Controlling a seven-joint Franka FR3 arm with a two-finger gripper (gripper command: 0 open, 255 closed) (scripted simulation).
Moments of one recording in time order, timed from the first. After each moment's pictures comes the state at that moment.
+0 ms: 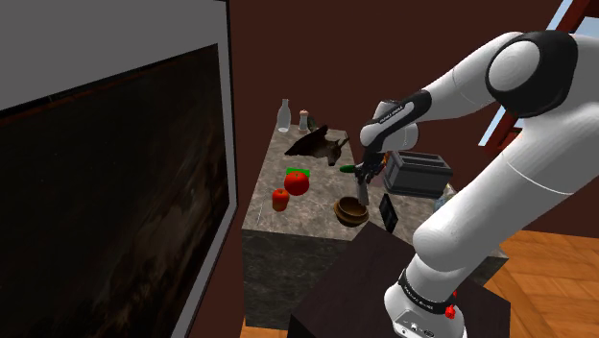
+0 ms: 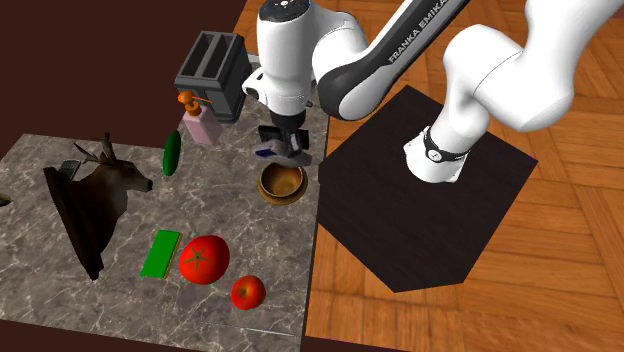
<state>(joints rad) -0.36 -0.18 -0.36 -2.64 -0.12 2.53 -0.11</state>
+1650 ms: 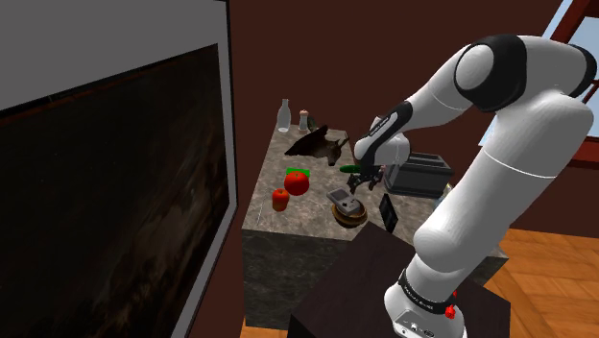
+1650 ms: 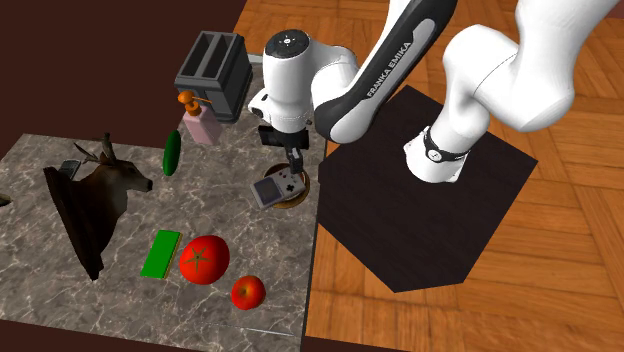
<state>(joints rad) -0.34 -0.02 -0.37 -2.66 -0.03 2.71 -0.18</state>
